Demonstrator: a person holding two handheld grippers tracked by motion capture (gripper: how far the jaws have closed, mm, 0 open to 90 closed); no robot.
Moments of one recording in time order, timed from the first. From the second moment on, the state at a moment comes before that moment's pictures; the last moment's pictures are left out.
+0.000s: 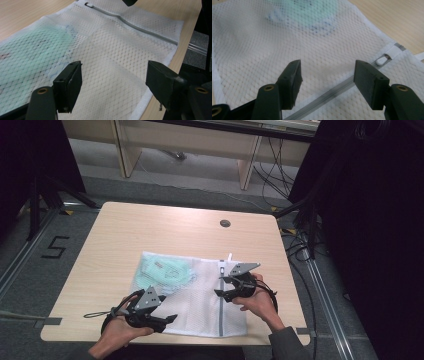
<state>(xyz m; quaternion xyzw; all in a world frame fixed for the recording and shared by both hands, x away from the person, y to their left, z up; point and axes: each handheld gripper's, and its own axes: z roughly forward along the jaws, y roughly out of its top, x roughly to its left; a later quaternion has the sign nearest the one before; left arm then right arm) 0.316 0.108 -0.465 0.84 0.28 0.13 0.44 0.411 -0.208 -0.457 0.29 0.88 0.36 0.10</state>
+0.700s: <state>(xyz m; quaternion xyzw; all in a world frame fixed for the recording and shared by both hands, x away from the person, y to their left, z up) 0.304 0.124 -0.462 0.84 0.29 0.13 0.44 0.382 -0.218 -0.462 0.29 0.89 0.35 0.09</state>
